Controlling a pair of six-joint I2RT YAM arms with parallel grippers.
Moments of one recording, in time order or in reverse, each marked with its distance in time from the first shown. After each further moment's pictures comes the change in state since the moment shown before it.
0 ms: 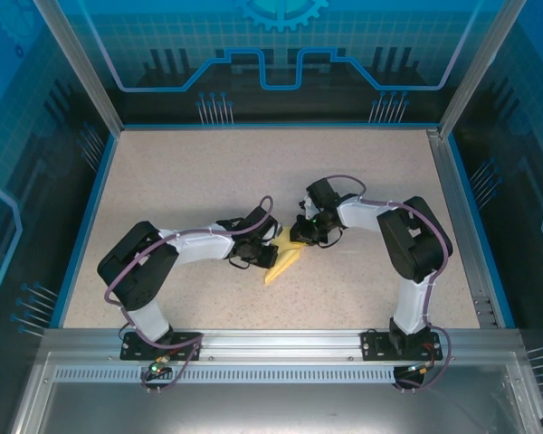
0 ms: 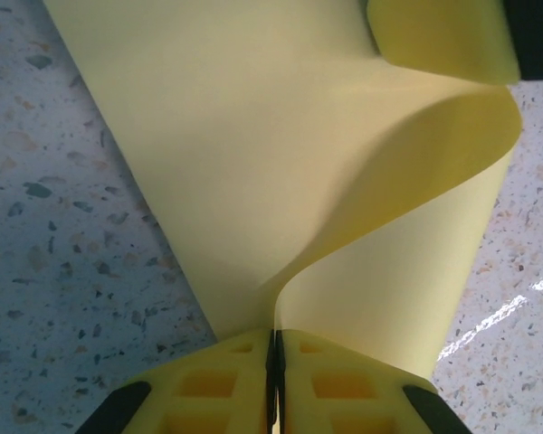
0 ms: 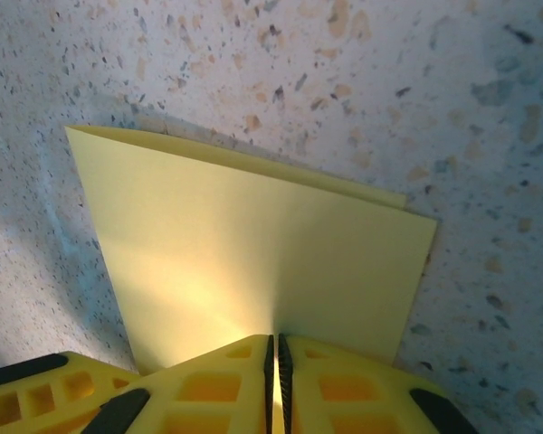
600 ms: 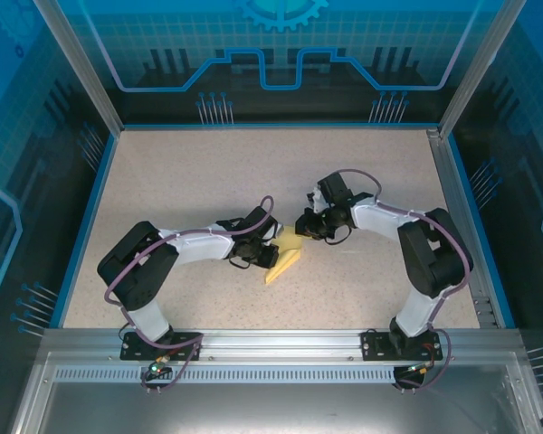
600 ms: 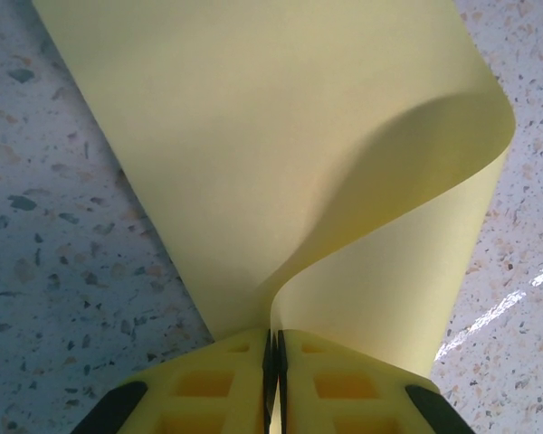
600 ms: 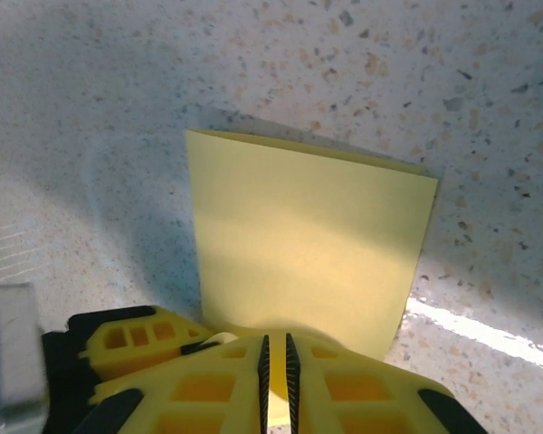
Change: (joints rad) left arm 0.000 0.000 0.000 0.012 0.013 0.021; right arm -0.039 -0.134 -0.046 0.002 -0.019 0.014
